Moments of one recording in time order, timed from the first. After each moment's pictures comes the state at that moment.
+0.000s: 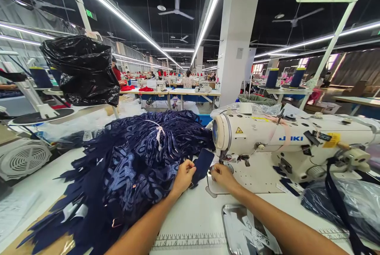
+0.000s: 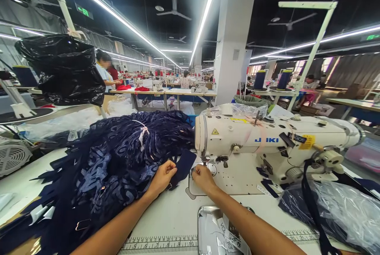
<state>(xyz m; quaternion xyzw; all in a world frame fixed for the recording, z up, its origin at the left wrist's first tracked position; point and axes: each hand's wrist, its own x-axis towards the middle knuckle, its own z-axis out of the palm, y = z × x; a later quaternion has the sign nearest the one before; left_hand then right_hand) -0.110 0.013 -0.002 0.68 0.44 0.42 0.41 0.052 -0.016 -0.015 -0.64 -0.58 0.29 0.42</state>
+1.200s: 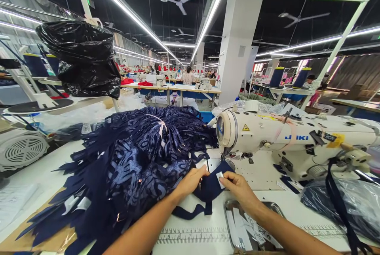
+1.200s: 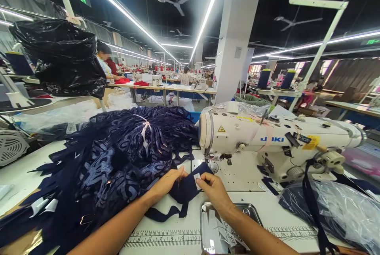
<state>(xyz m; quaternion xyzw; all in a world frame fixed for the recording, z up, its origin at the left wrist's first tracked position) -0.107 -0.016 0.016 0.70 0.32 0.29 0.57 0.049 -0.081 0.009 -0.56 -0.53 0.40 0.50</state>
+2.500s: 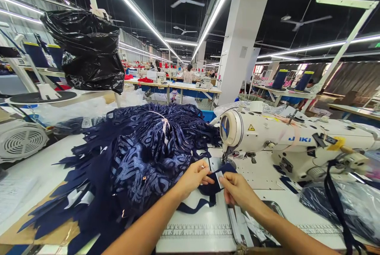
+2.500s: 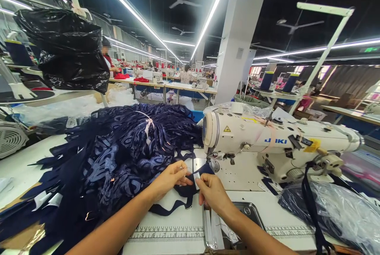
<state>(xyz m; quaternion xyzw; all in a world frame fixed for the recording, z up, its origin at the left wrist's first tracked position) -0.113 -0.025 0.023 0.59 0.34 0.31 0.66 0.033 -0.089 0.017 -0.62 -0.55 0.41 0.37</state>
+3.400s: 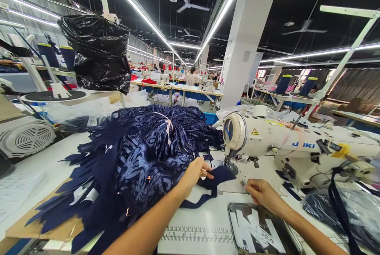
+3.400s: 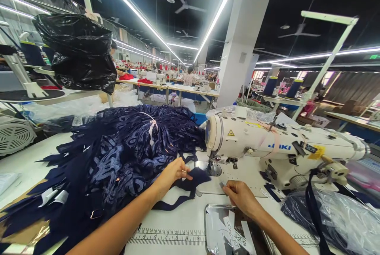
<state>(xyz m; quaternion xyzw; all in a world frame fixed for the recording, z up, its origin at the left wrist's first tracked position) -0.115 -0.015 0.020 0.54 0.34 0.39 0.67 0.120 -0.094 -0.005 -0.68 -0.65 0.23 0.24</state>
